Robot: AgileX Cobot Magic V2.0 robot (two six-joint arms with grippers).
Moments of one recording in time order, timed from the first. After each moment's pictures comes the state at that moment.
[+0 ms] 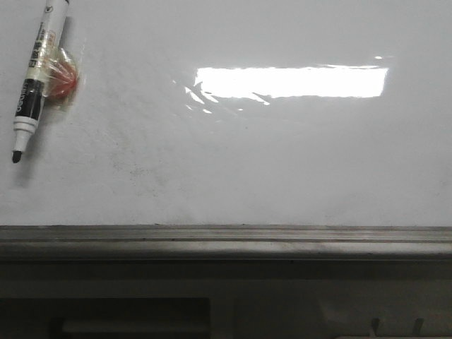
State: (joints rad) left arm 0.00 0.00 -0.01 -0.09 0.01 0.12; right arm 0.00 -0.01 0.01 -0.02 0.05 -0.25
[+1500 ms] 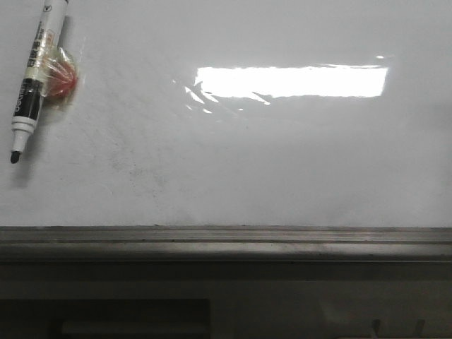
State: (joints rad) left arm -0.19 0.58 -0.39 -0.94 0.48 0.66; right arm 0.00 0.58 -0.42 0.50 0.52 -0.25
